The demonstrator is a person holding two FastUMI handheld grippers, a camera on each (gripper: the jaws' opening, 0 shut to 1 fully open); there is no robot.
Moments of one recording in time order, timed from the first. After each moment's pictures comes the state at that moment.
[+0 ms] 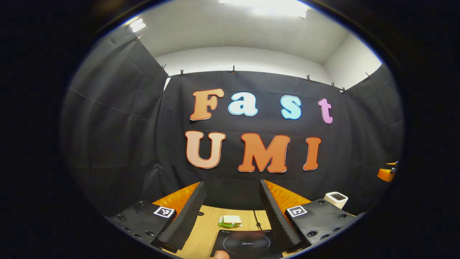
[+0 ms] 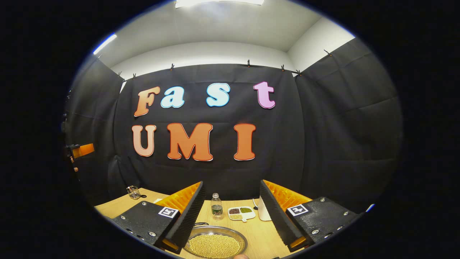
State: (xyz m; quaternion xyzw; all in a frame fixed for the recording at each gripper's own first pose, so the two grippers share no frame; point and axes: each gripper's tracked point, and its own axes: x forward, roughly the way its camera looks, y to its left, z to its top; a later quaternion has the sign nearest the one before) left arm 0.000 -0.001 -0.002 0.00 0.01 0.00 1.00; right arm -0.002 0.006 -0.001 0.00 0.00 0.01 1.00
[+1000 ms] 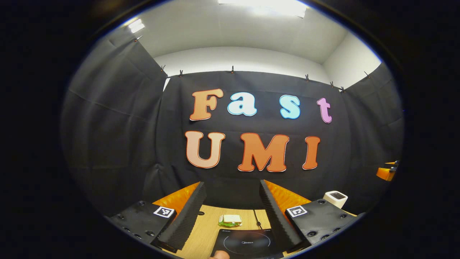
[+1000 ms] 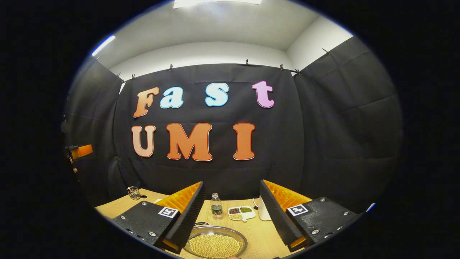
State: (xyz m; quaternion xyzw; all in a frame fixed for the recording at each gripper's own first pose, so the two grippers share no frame) left arm -0.005 0.001 -0.002 0.01 0.01 0.00 1.00; right arm -0.001 0.002 -0.002 0.00 0.01 0.01 1.00
